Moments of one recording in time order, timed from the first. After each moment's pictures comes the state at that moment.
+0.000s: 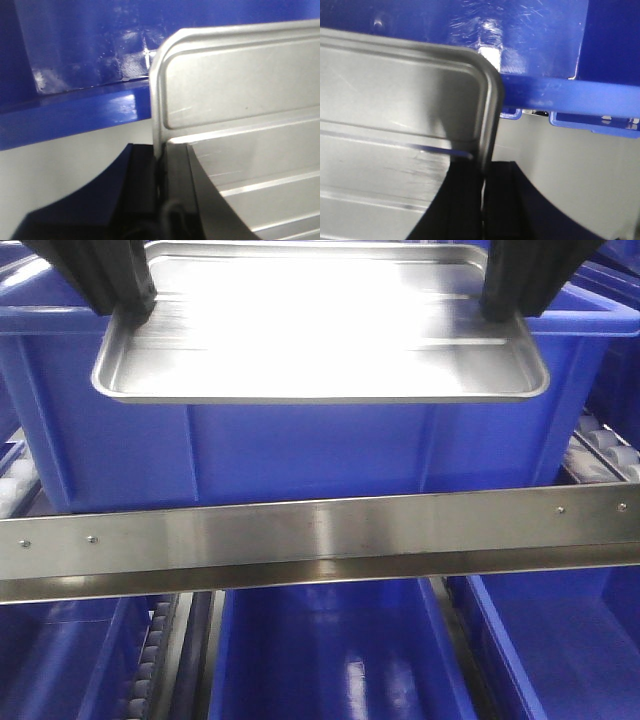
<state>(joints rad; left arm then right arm) -0.66 1.48 -1.41 0.10 1.05 -0.53 0.49 1.51 -1.41 -0.10 1.08 0.38</state>
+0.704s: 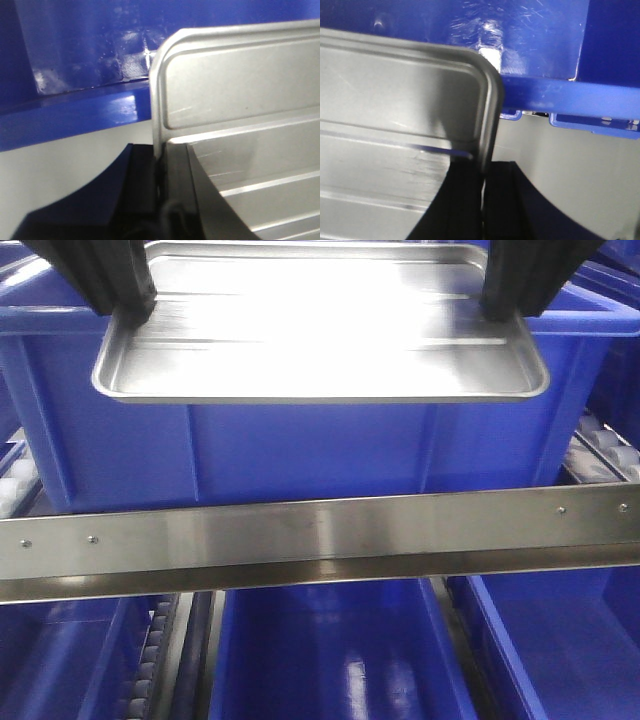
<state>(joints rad) -0.66 1.48 -1.41 0.10 1.04 -0.53 0.49 1.51 -1.41 -0.10 1.08 0.38</state>
